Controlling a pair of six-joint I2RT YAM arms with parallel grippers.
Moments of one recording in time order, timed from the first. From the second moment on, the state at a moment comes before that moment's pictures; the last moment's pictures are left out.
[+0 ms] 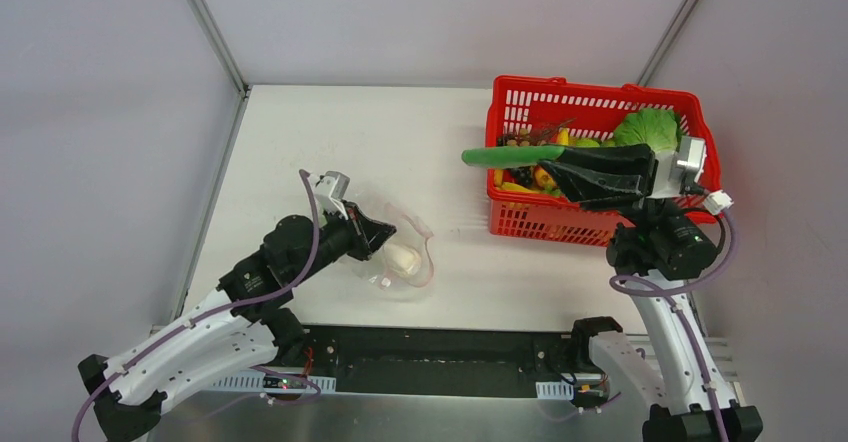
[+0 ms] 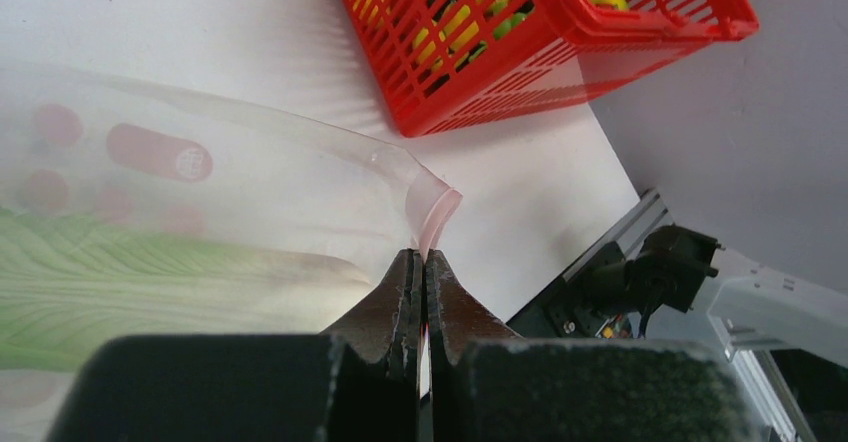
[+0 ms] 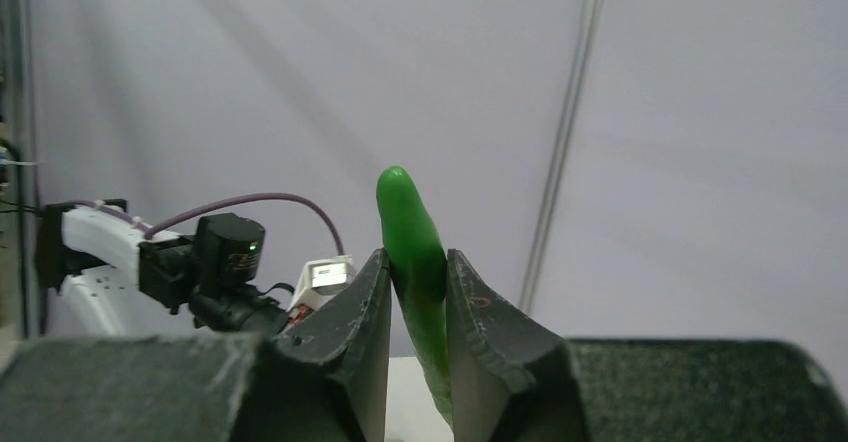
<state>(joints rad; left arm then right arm) -0.86 0.59 0.61 -0.22 -0.08 -0.62 0.15 0.79 0.81 1.10 -0.84 0.77</state>
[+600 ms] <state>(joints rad) -0.86 0.57 0.71 -0.24 -0.20 -0.72 0.62 0.96 0.68 1.14 -0.90 0.76</state>
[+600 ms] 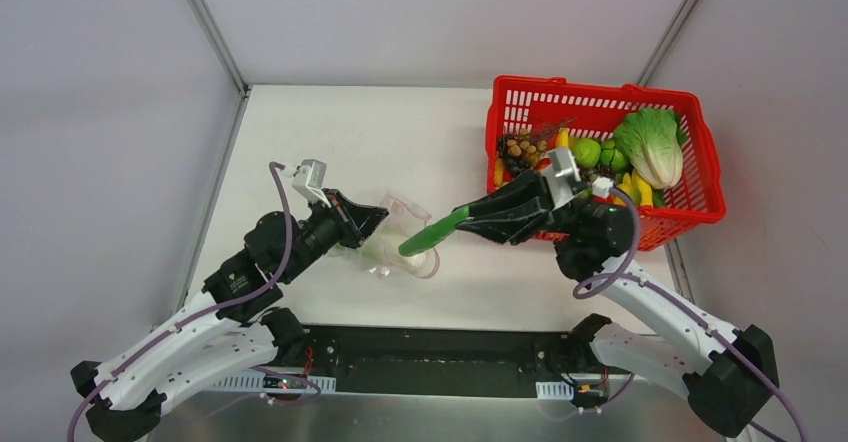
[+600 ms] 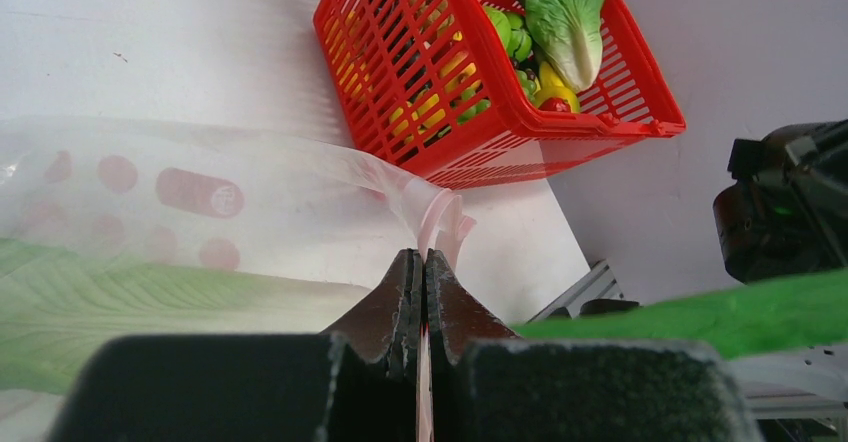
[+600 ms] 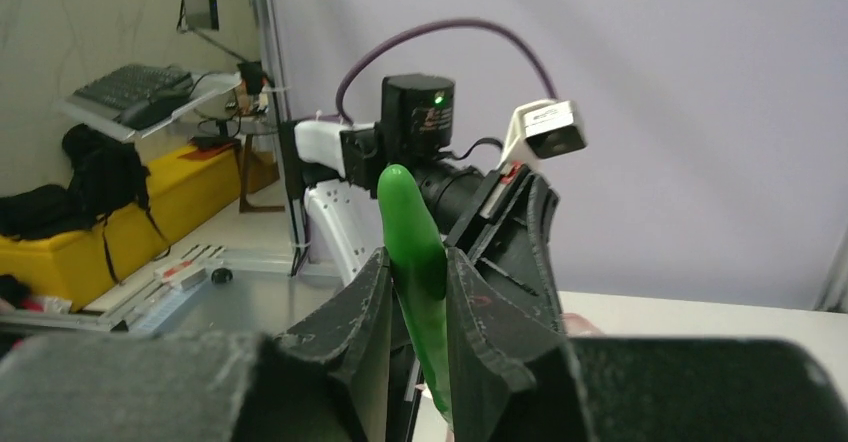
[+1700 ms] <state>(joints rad) -0.86 0.51 0.70 -0.24 -0.23 -0.74 0.82 1.05 0.68 0.61 -0.71 0.15</state>
